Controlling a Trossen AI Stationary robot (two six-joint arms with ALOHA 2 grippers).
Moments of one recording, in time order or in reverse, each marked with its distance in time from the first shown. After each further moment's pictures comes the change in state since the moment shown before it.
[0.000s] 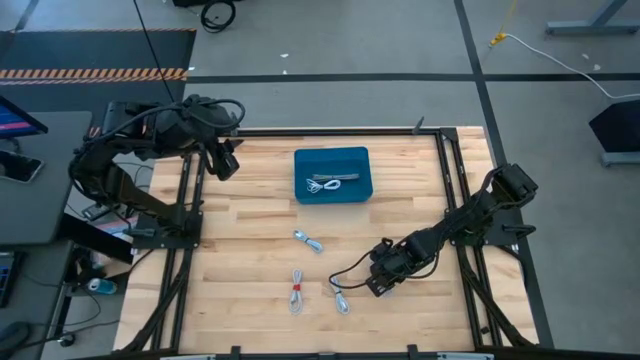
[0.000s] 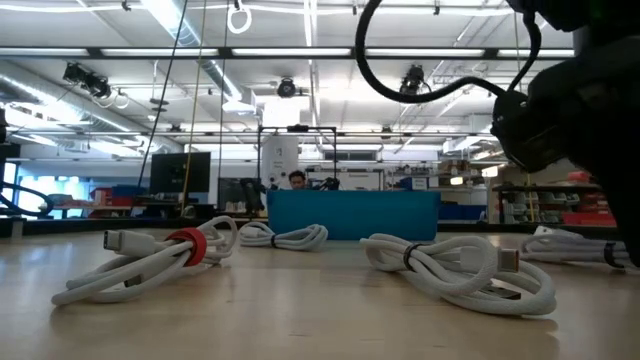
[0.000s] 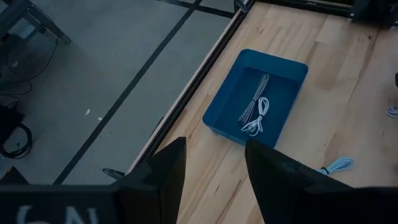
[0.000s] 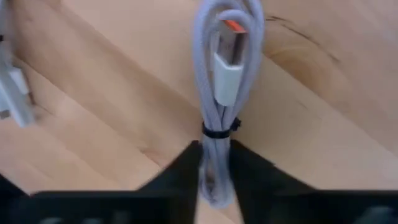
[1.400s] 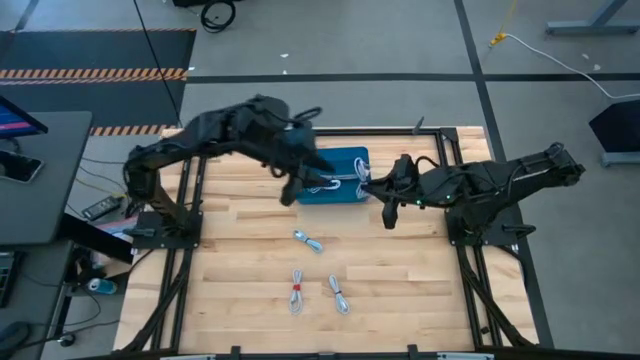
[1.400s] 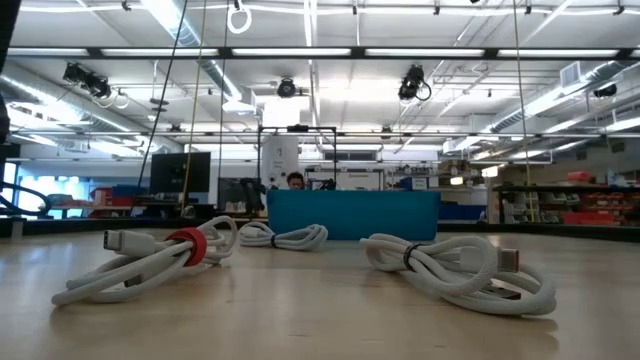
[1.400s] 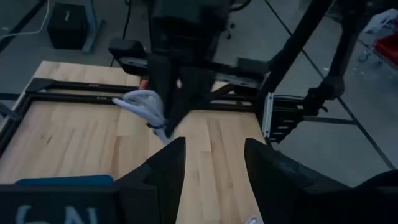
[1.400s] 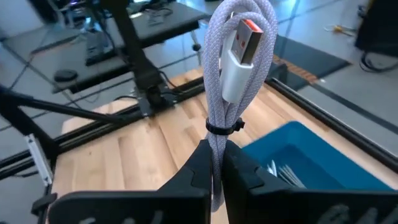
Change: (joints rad) left arm 0.024 0.299 0.000 0.691 0.787 0.133; right arm -0.232 -0.559 0.346 -0.036 0.660 -1.070
